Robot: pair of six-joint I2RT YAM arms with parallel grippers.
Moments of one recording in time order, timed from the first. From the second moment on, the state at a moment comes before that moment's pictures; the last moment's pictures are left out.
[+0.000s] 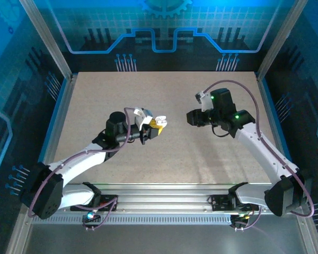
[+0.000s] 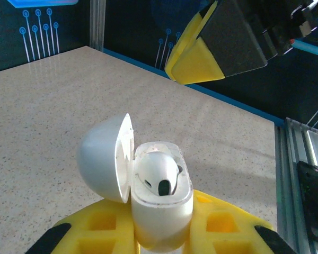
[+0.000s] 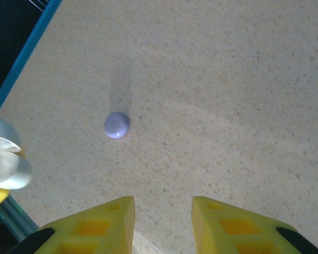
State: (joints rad) left arm -0.51 1.24 0.64 0.36 0.60 -0.08; right arm 0.36 1.25 1.14 -0.67 -0.35 0.22
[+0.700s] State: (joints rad) left arm -0.56 1.35 0.77 0.30 0.60 -0.05; right arm 0.19 1.43 1.22 -0.86 -0.33 0.04
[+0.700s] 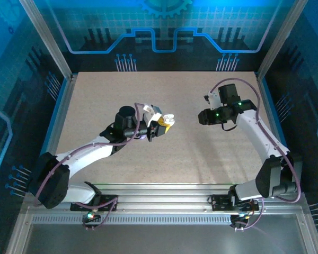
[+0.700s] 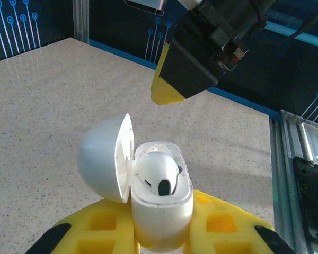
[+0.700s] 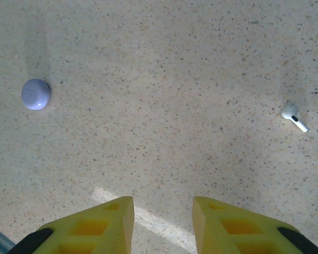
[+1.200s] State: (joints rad) left arm -0.58 1.39 0.82 0.28 0.59 -0.05; right arm 0.17 1.66 1.34 -0.92 -0.26 -0.02
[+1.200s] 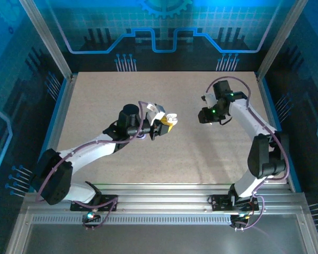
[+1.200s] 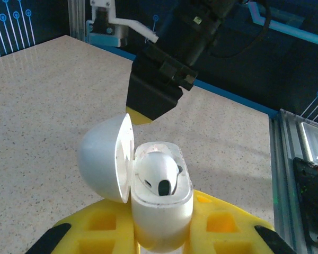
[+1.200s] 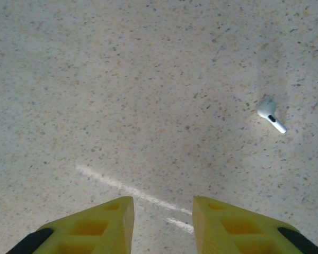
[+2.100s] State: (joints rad) left arm -0.61 1.44 0.86 0.26 0.55 -0.04; right arm 0.17 2.02 1.56 -1.02 0.00 -0.21
